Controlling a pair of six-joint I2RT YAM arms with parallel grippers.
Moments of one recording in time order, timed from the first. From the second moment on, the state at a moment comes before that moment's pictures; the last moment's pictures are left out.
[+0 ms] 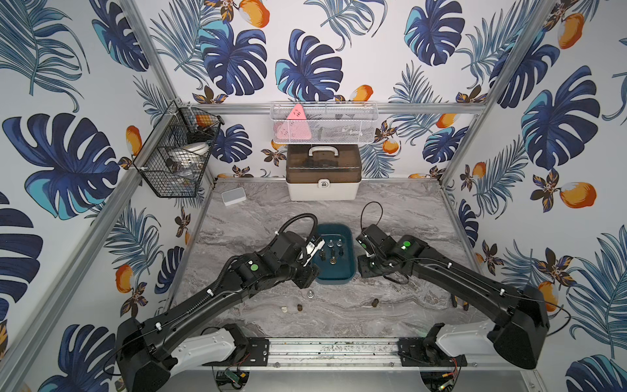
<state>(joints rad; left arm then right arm) -0.79 1.10 0.95 -0.69 0.09 -0.10 0.80 1.29 1.07 -0.99 0.12 0.59</state>
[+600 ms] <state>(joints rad) -0.94 1.14 0.91 -0.68 0.16 -0.05 0.84 1.16 0.80 -1.02 0.08 0.74</state>
